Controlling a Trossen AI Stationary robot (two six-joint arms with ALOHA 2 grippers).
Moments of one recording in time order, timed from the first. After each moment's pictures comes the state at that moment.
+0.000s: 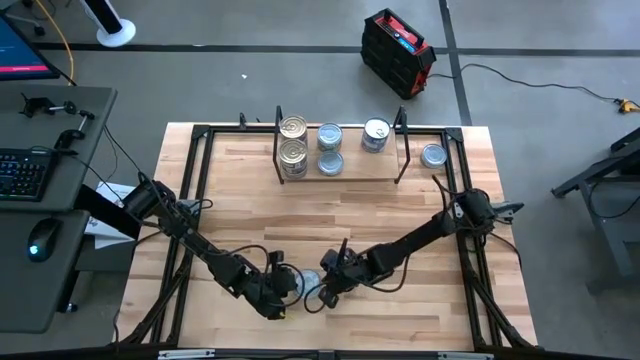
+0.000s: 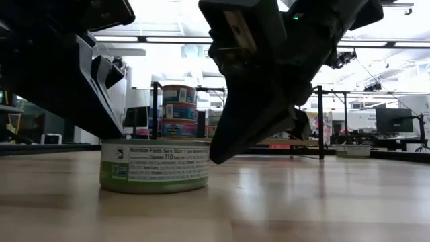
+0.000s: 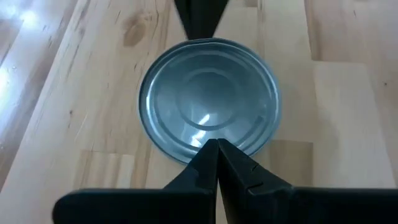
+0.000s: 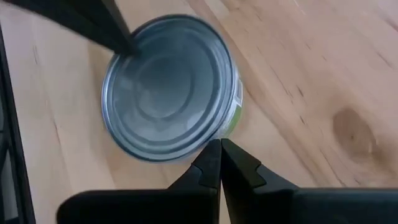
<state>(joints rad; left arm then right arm) -0.65 1.80 0.95 -0.13 -0.47 -0.58 0.43 2.04 1.26 -0.15 0.19 0.96</state>
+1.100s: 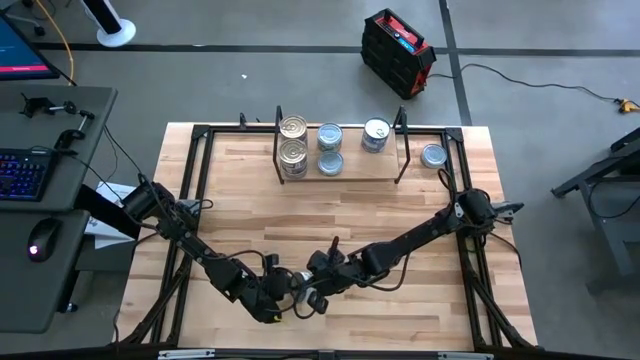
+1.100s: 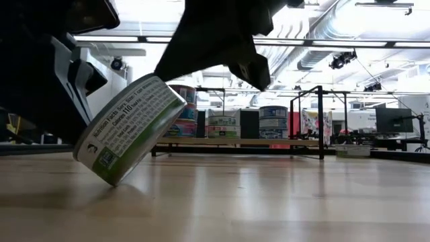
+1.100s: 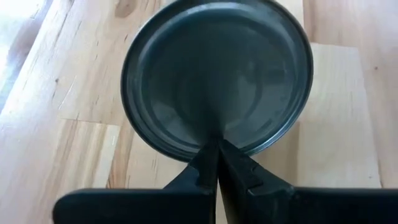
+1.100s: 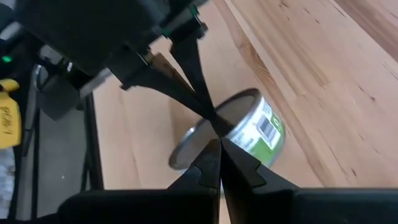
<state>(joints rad) -0.70 1.80 0.95 -0.17 -0.47 -0.68 0.42 2.03 1.46 -0.22 0.21 0.83</state>
